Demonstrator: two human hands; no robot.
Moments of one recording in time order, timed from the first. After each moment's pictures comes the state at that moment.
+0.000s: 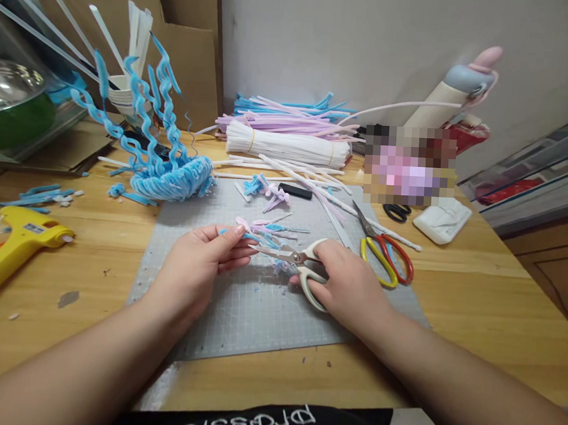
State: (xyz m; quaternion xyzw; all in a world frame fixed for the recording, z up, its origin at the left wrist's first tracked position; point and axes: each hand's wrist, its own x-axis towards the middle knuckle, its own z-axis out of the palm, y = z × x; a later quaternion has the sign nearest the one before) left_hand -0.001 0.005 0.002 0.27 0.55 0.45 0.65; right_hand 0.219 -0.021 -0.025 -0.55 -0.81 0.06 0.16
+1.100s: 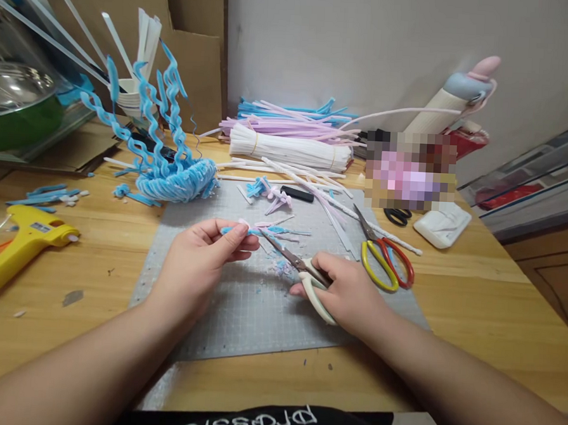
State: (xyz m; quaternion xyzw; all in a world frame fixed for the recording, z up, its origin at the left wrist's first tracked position) left_hand -0.004 0.001 0.005 0.36 0.54 0.49 0.59; right_hand 0.215 -0.023 -0.018 -0.59 -0.75 0.24 0.19
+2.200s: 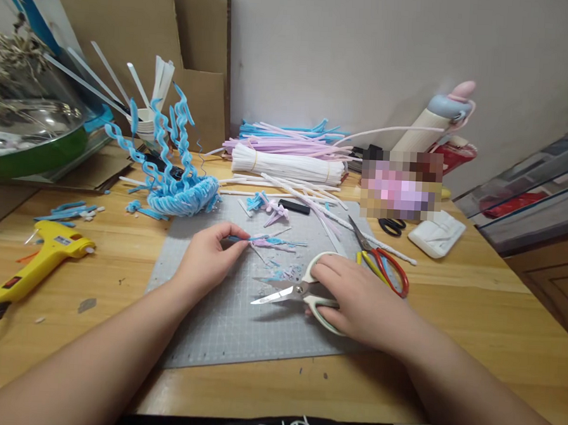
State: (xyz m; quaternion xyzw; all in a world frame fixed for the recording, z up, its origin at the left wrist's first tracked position) left_hand -0.020 0.029 -0.015 0.60 0.58 0.41 0.37; right_hand 0.240 -0.020 0.012 -0.45 -0.88 0.13 0.05
